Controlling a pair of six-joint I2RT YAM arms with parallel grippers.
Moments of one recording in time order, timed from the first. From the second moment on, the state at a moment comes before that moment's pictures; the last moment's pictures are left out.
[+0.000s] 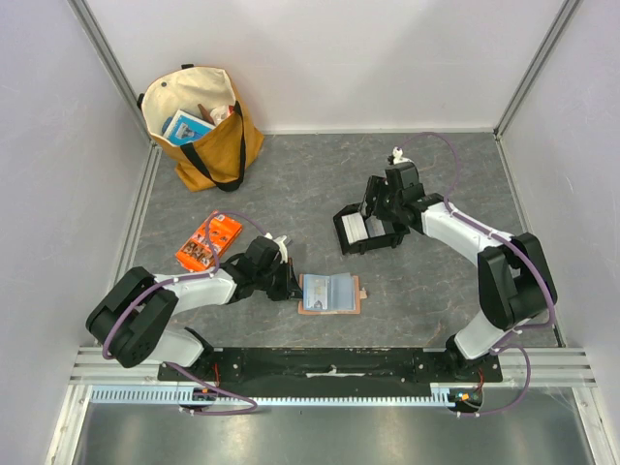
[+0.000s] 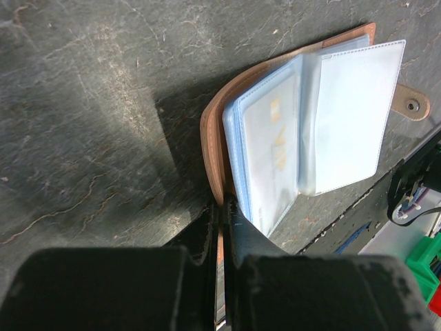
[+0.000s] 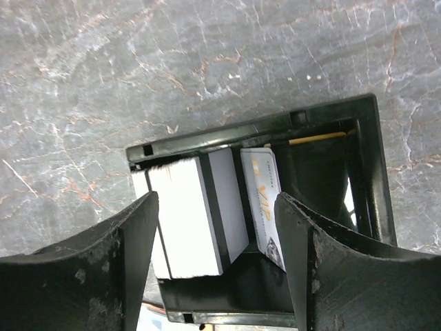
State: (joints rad) left arm -0.66 1.40 0.47 0.04 0.33 -0.72; right arm 0.39 1.63 1.06 -0.20 0.03 0.50
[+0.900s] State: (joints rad) left arm -0.66 1.41 0.48 0.03 0.33 -0.72; right arm 0.38 1.73 1.06 -0.10 -0.24 0.58
